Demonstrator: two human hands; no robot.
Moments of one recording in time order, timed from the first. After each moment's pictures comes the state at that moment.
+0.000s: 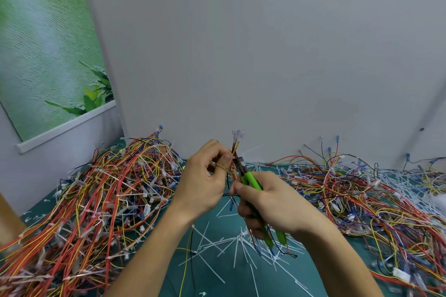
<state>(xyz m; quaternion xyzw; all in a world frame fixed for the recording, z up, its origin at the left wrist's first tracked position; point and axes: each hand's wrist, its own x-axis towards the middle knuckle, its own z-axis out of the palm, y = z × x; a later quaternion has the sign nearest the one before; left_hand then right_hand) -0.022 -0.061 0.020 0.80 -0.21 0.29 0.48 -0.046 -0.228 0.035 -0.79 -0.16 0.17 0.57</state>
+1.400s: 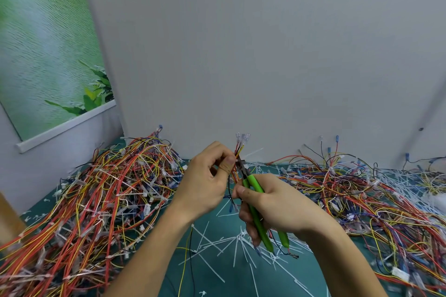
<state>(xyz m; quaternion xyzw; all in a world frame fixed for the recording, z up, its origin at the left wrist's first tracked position) -0.021 -0.060 0.017 0.81 -0.23 0.26 0.47 -0.048 -0.236 0.038 -0.80 -0.18 0.19 0.54</state>
